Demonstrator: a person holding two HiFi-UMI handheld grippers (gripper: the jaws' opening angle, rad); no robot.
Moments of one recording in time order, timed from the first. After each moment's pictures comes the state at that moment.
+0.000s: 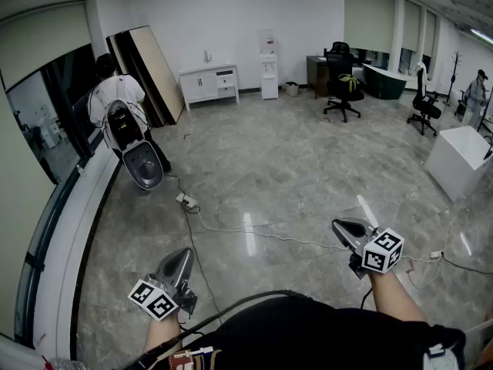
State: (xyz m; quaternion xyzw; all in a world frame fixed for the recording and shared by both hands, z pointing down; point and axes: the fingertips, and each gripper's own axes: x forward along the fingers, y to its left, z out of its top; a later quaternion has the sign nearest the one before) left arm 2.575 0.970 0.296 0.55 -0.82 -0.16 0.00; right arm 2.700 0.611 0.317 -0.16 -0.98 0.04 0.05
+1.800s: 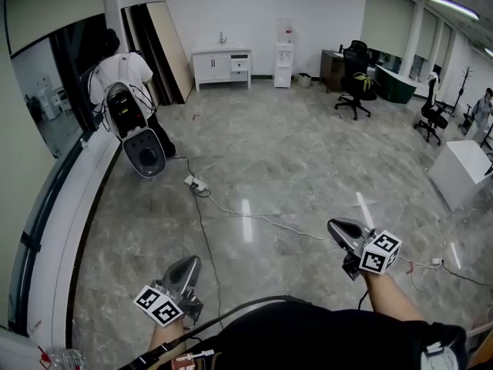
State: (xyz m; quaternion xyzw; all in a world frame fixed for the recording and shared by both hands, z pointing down) left arm 2.520 1.116 0.346 0.53 -0.82 -0.21 0.05; right arm 2.605 0.773 0.320 -0.21 -0.97 0.08 0.05
